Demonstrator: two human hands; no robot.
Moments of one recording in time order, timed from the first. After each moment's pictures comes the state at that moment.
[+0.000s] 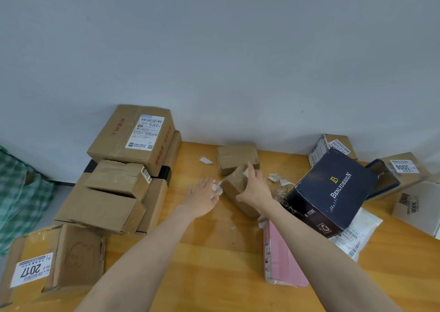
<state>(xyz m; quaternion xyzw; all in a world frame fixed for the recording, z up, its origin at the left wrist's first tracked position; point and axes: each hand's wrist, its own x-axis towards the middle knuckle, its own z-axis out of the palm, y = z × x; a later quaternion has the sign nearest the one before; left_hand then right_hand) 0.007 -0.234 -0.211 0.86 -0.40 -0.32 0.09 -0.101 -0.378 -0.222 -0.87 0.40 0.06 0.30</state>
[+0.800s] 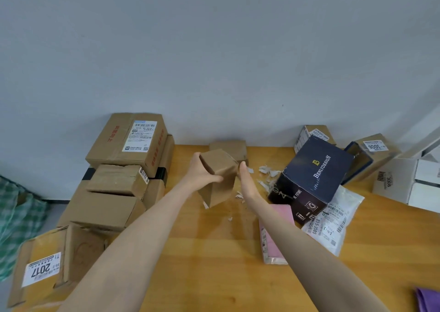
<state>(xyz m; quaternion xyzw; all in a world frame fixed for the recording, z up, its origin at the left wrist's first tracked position) 0.011 -0.245 -0.162 0.81 -0.28 -0.32 0.40 -0.120 -0.325 -0.187 -0.61 0.42 -0.09 0.67</state>
